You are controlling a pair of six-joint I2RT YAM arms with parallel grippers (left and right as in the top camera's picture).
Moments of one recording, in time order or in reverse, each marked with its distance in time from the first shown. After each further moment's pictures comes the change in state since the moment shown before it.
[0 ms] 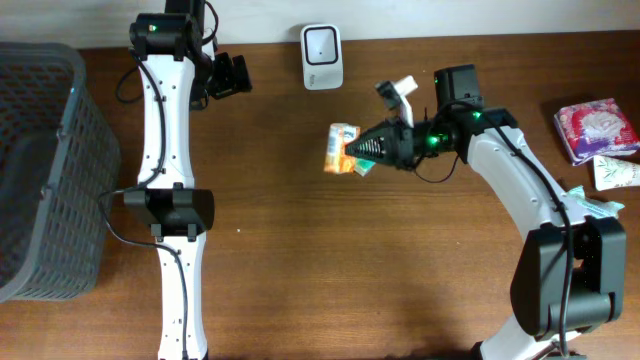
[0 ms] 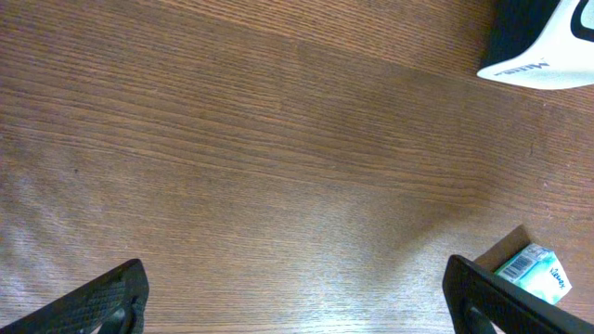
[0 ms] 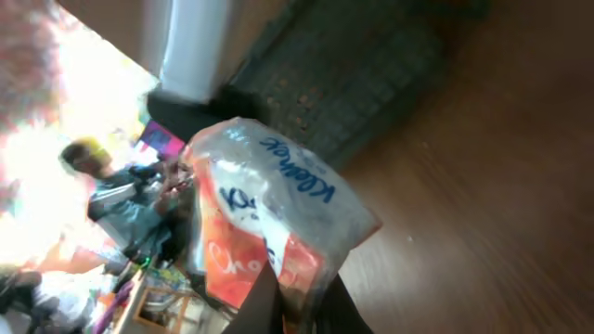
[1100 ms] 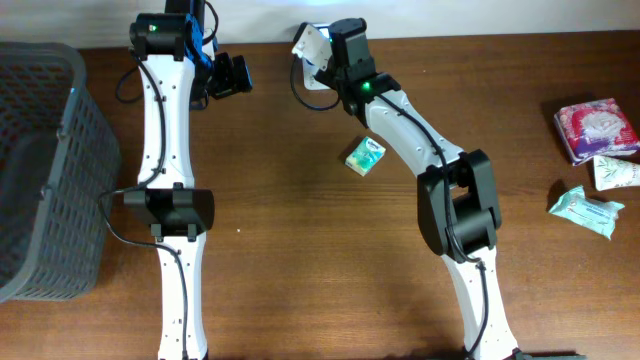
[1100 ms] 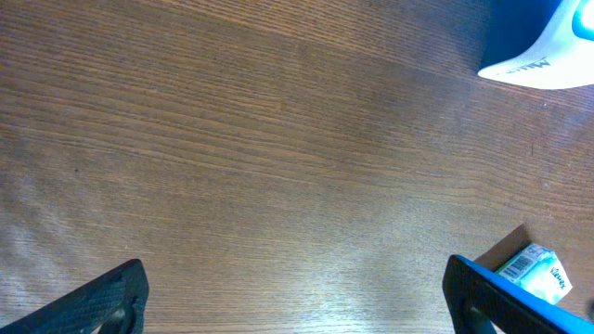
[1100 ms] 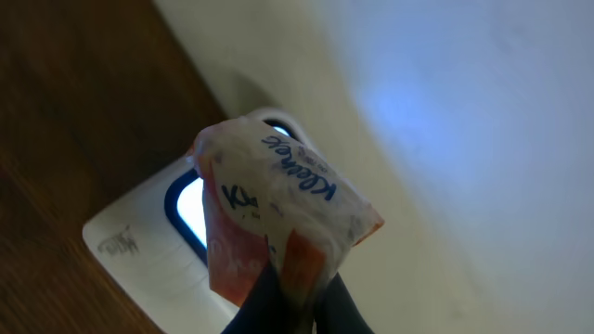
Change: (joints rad) left arm 0.000 0.000 -0.001 0.000 0.000 0.000; right arm 0.257 0.607 0.681 0.468 1.489 -0.671
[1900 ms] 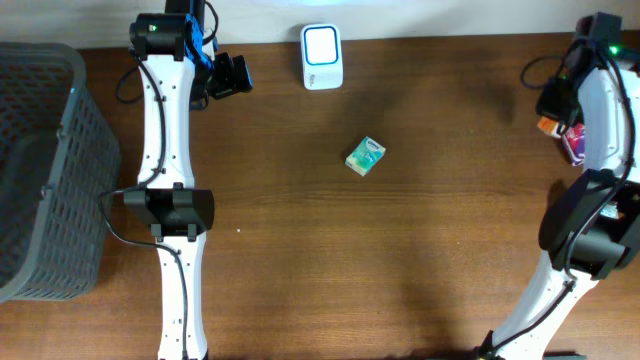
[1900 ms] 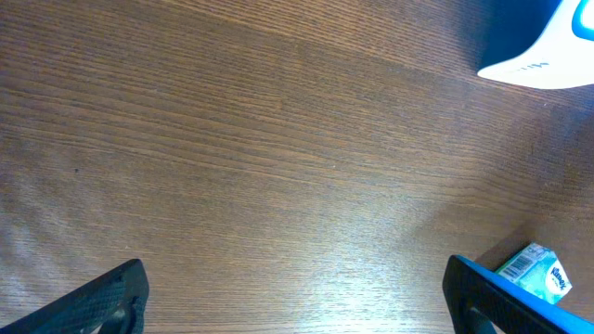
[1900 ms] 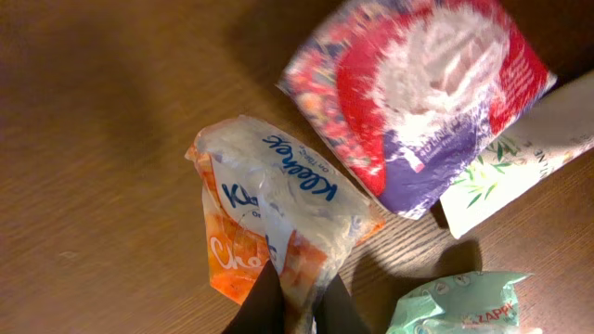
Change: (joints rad) left arm 0.000 0.000 0.000 0.000 0.000 0.000; right arm -0.737 -0.222 -0.005 -0.962 0.120 1.002
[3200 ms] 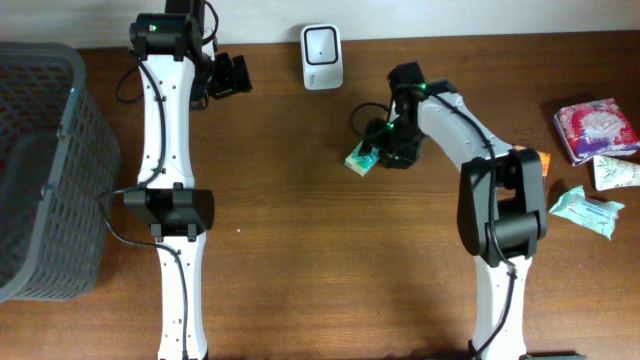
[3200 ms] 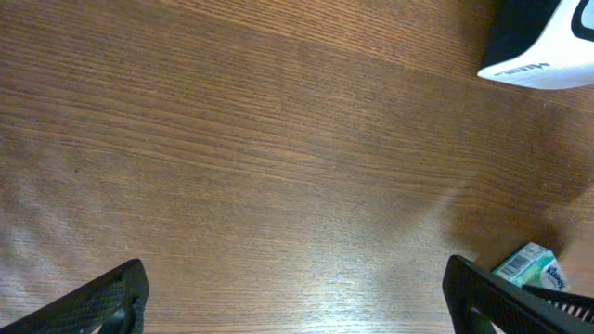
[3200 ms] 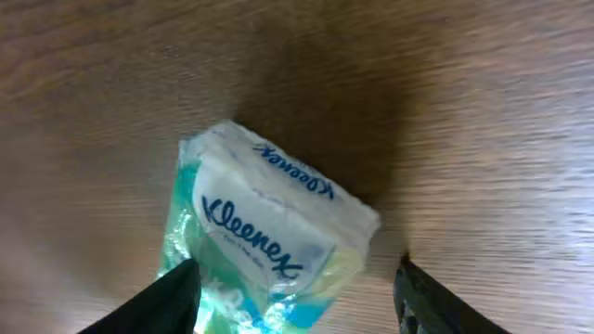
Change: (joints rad) left arm 0.000 0.000 0.000 0.001 0.000 0.000; right arm 0.555 0.083 -0.273 0.171 -0.596 0.343
